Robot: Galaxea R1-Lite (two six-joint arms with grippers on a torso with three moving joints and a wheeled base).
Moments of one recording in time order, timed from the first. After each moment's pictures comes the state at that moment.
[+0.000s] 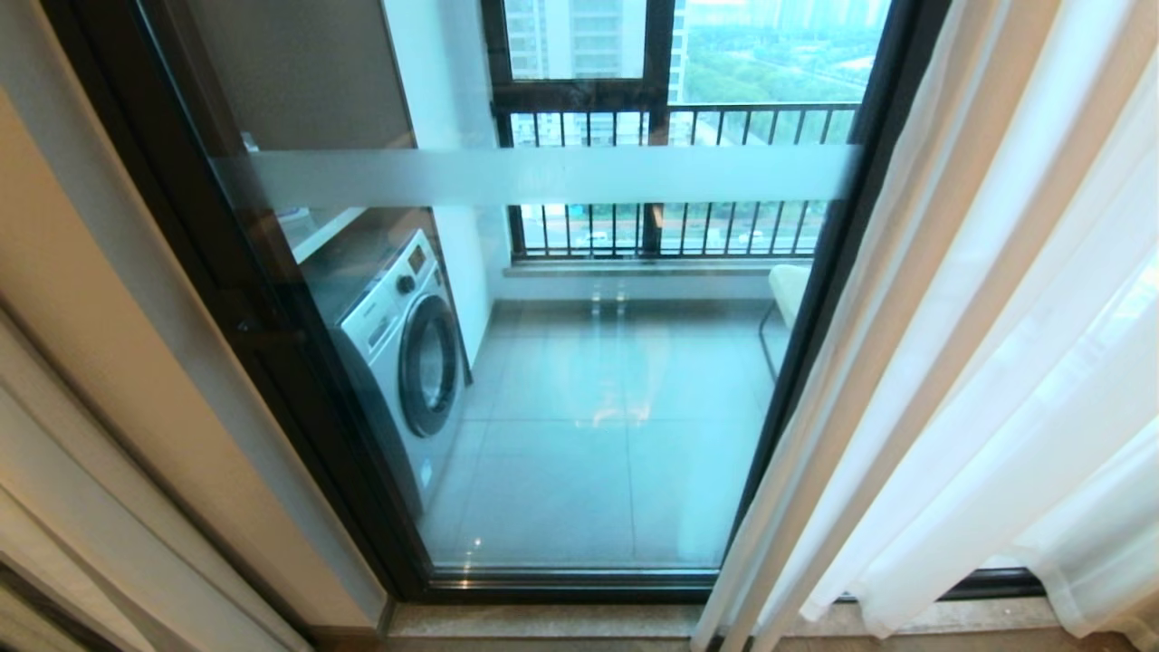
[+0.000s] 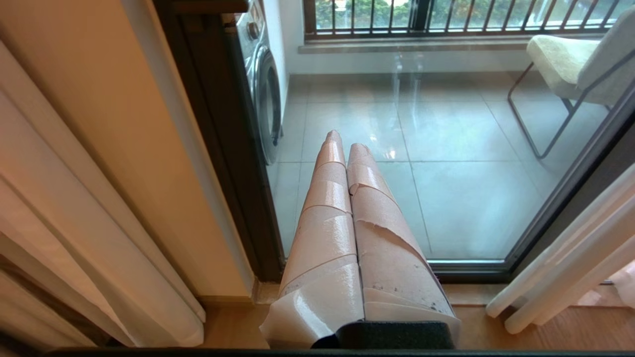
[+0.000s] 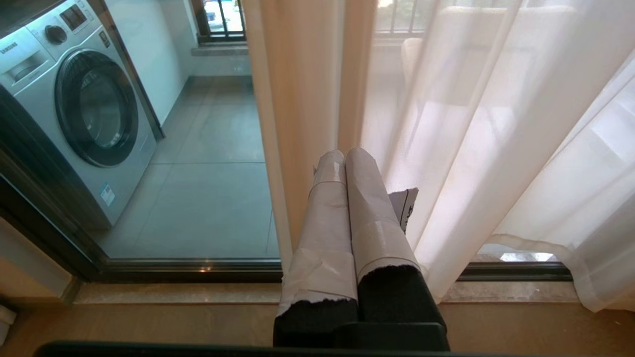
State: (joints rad) left arm 0.01 0.00 0.00 0.01 -0.01 0.02; right arm 0.00 0.00 0.00 0.00 -0.01 0.01
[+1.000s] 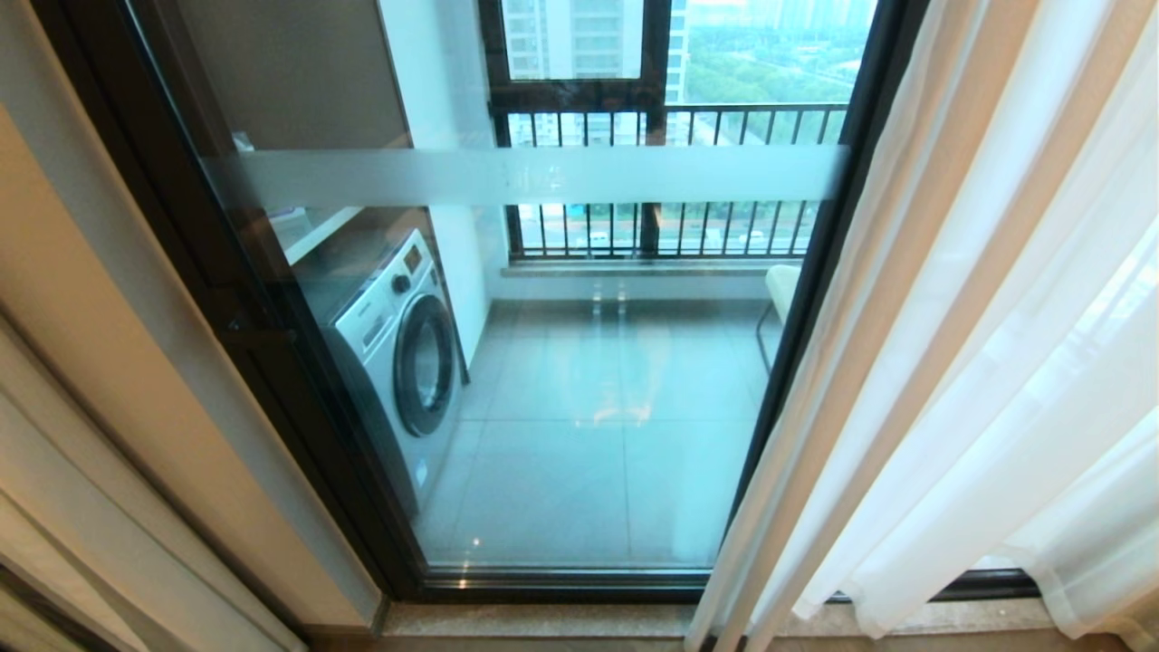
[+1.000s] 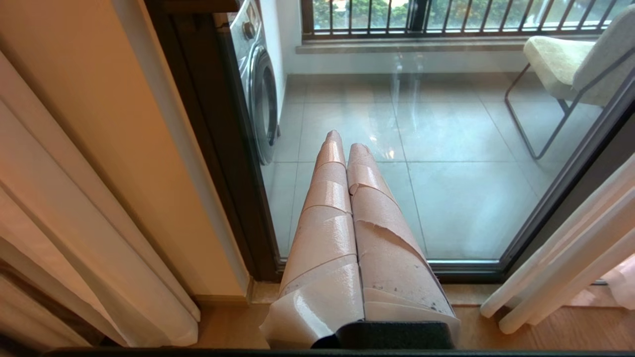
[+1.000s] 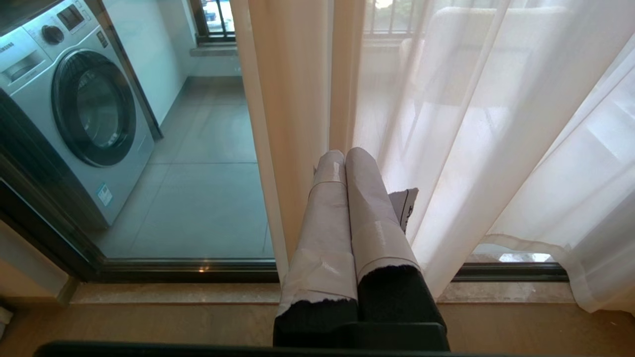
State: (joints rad) left arm 0.01 0.00 0.00 0.01 -0.01 0.02; right arm 0.00 0.00 0.00 0.00 -0.01 0.01
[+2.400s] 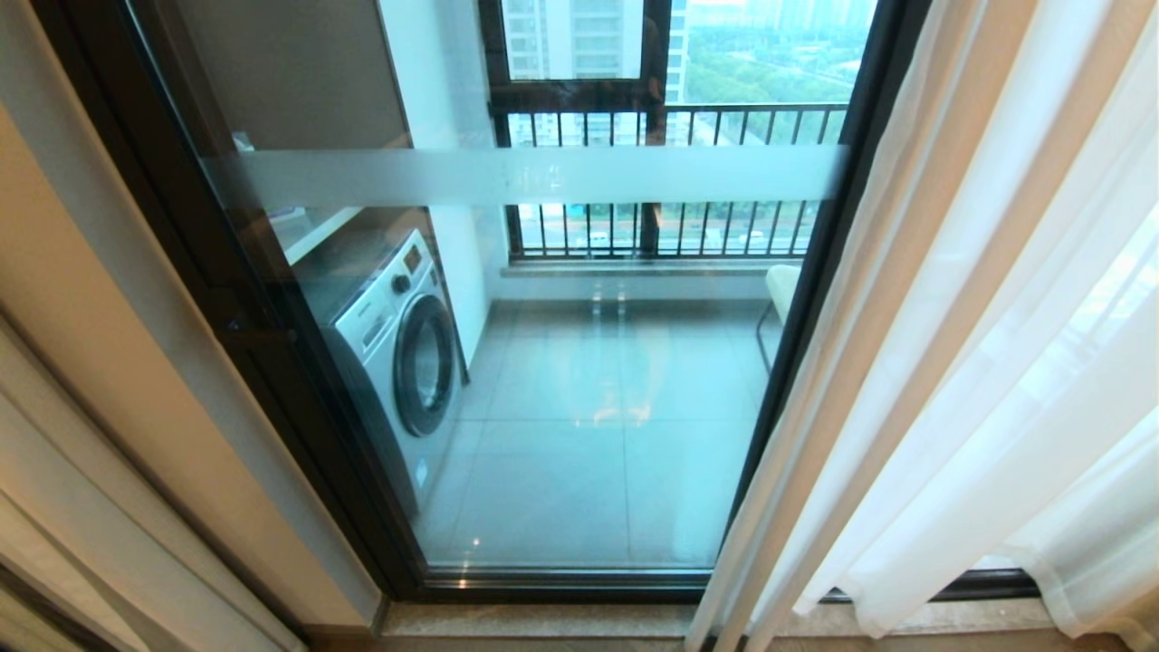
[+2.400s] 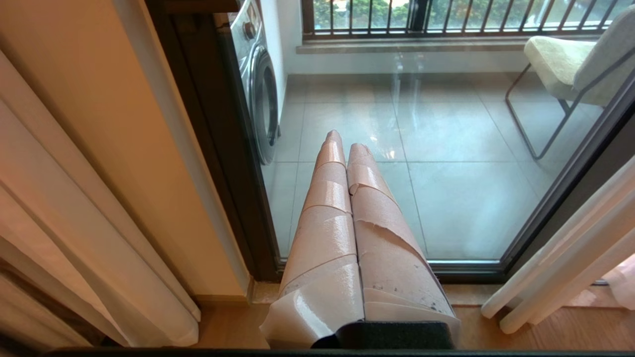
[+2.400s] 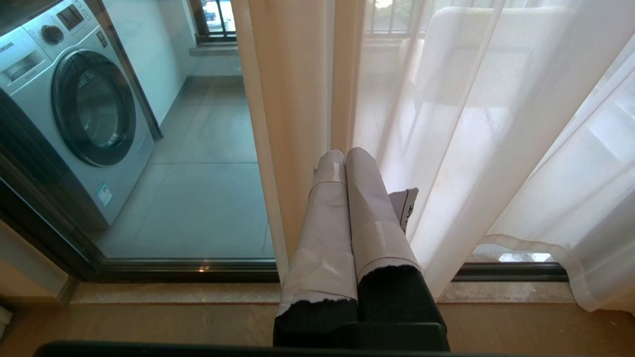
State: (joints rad) left arm 0.01 0.00 0.00 0.01 -0.01 0.02; right arm 0.00 0.00 0.00 0.00 -0.01 0.01
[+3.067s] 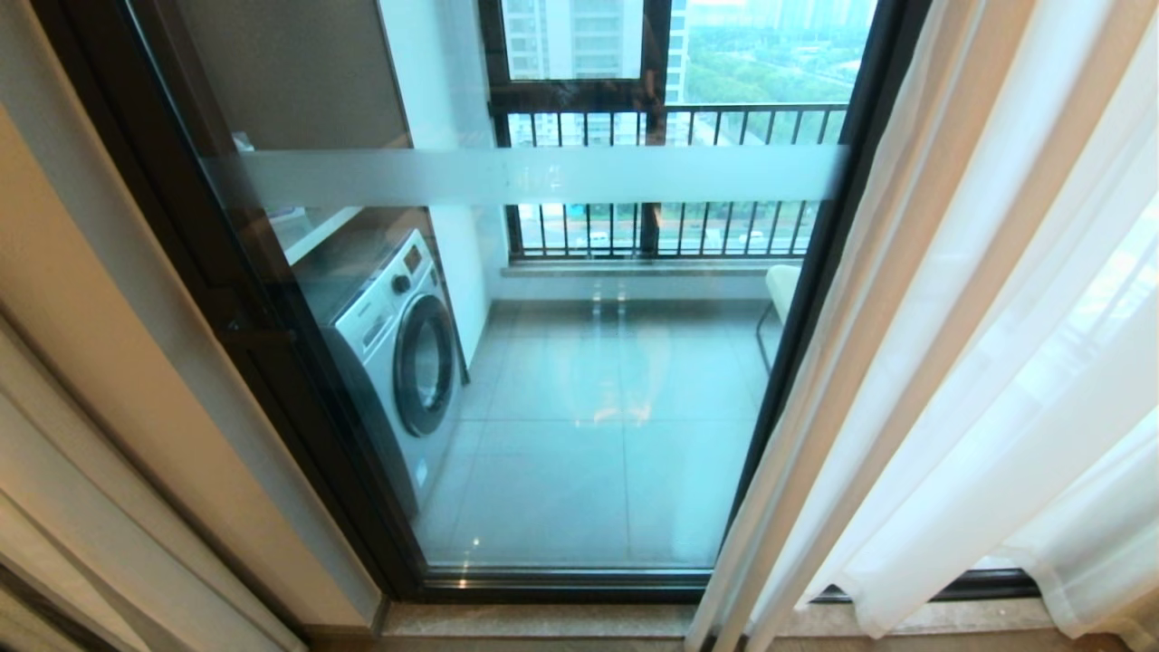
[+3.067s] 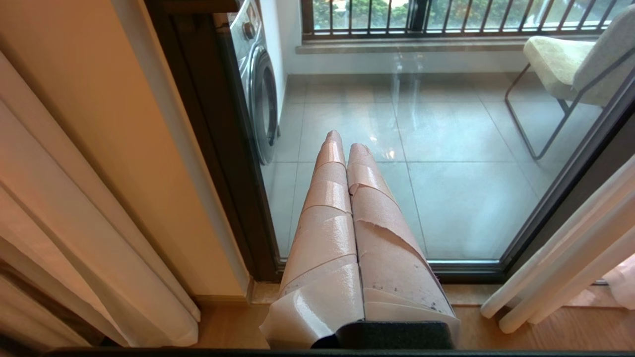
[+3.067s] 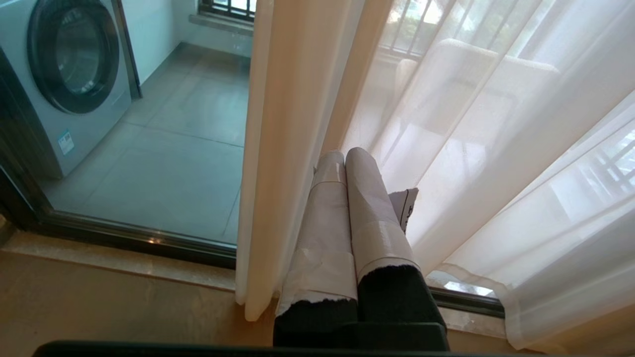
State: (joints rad) left arm 0.01 0.00 0.00 0.01 -0.01 0.02; right arm 0.00 0.01 0.00 0.00 0.05 -0.21
